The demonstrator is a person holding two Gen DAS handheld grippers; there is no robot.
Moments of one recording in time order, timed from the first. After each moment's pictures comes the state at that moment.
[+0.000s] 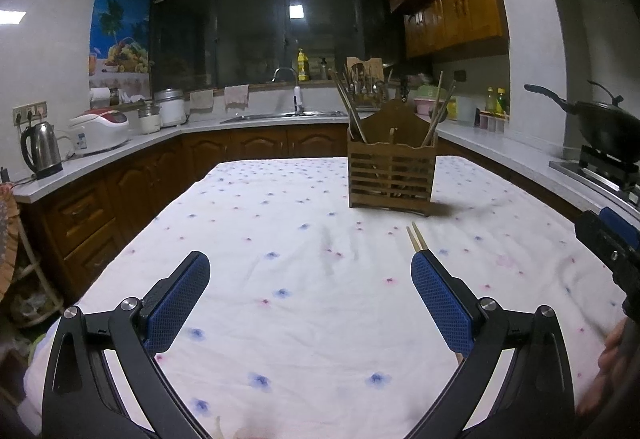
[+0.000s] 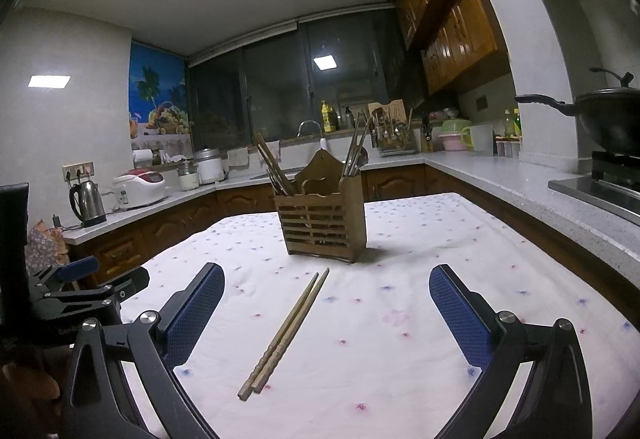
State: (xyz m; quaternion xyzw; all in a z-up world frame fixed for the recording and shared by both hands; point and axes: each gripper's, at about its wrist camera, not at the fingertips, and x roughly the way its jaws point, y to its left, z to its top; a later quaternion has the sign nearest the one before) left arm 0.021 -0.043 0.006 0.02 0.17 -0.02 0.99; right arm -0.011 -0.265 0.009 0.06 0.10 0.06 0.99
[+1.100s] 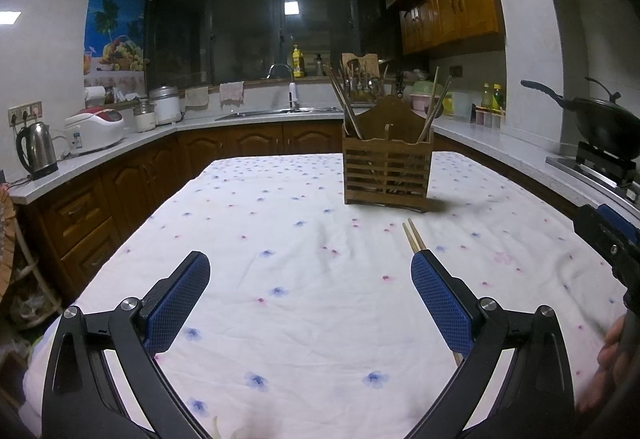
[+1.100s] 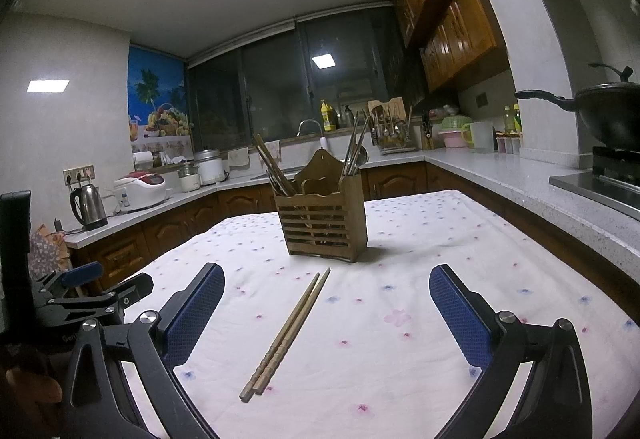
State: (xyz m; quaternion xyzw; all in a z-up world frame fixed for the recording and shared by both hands) left arm 0.022 -0.041 0.003 0.02 0.17 -0.03 0.98; right arm -0.010 -0.263 0.010 0.06 0.10 0.07 0.99
